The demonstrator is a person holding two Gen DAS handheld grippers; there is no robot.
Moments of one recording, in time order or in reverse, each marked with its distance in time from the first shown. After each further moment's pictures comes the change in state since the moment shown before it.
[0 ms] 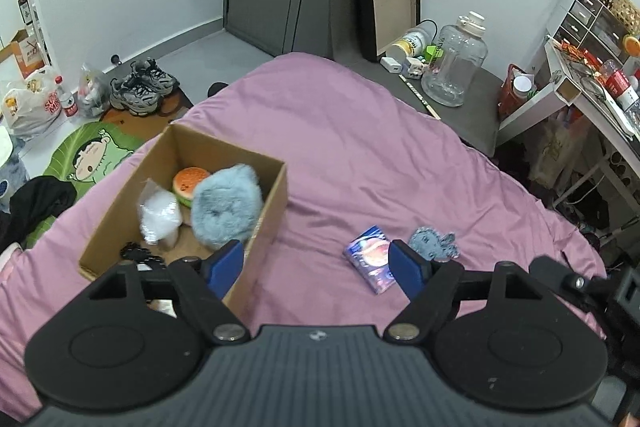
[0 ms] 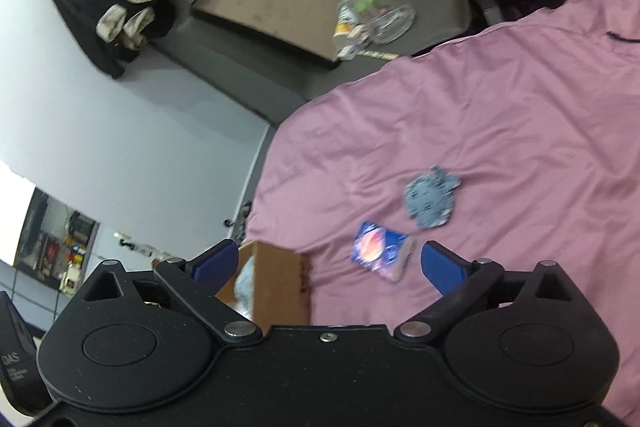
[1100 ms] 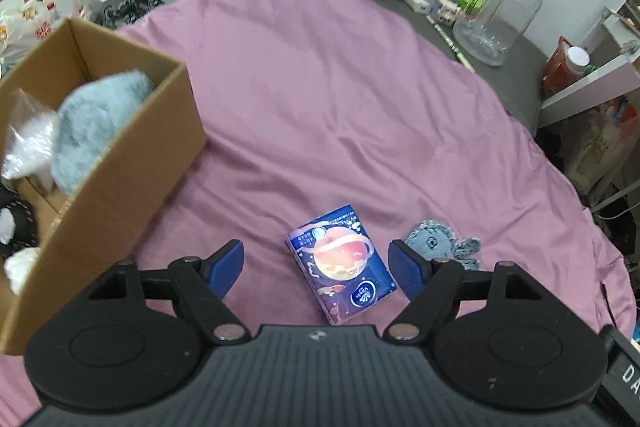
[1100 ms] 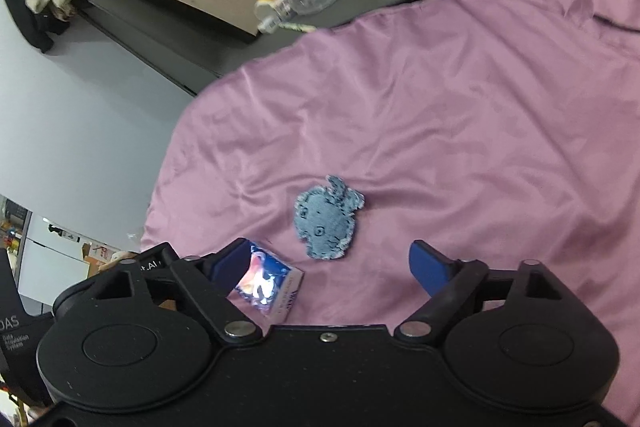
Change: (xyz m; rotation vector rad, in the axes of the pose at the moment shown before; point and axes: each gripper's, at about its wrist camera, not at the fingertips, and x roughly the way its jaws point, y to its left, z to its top) left arm 0.156 -0.050 -0.020 -0.141 0.127 0.045; right arm 0.094 -0.063 0.018 -0.005 0.092 -0.176
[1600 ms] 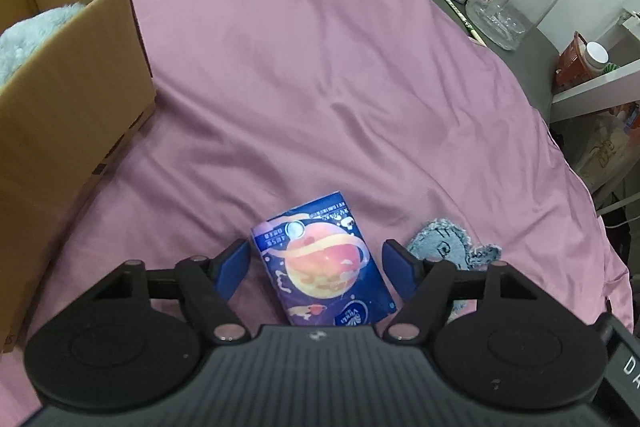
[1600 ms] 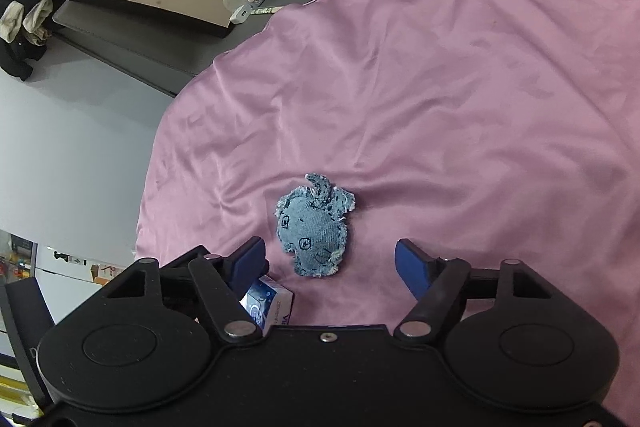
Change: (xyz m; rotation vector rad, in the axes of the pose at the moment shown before) left arm 0.054 -0.002 -0.005 -0.060 0.058 -0.047; right arm 0.041 -0.010 0.002 0.087 0.032 0.019
